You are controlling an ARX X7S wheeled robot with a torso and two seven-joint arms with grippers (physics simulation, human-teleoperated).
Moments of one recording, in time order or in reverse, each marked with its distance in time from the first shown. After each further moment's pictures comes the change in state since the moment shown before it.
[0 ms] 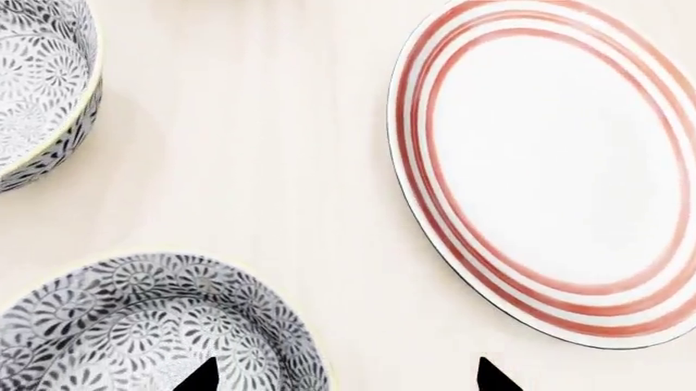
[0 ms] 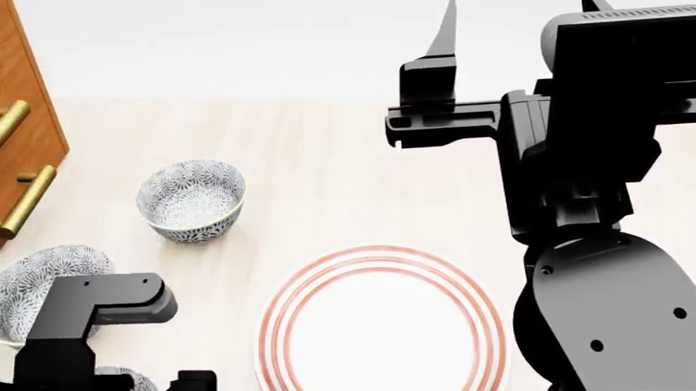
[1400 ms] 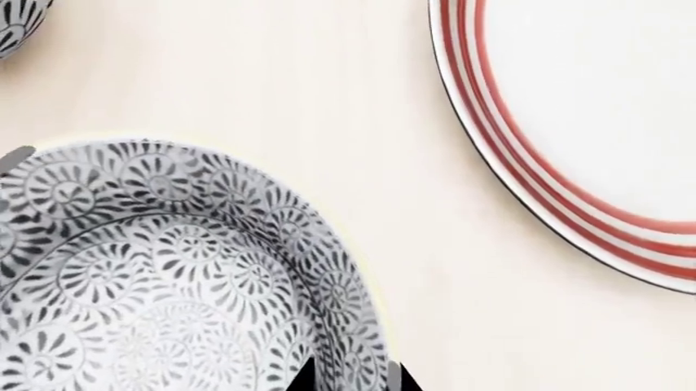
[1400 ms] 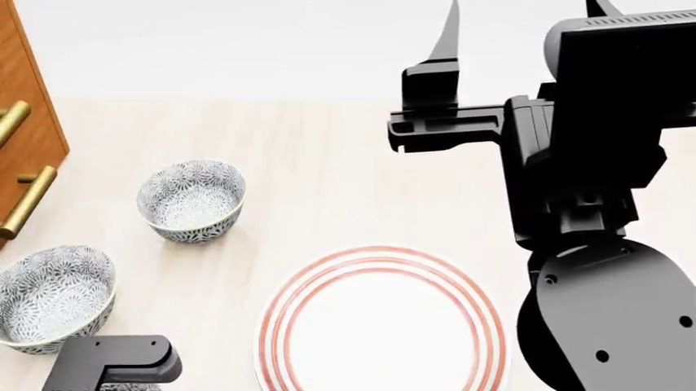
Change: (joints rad) left arm 0.140 -0.056 0.060 0.039 0.193 0.057 0.217; right arm -0.010 0.022 -0.007 -0.018 0.017 -0.008 0.016
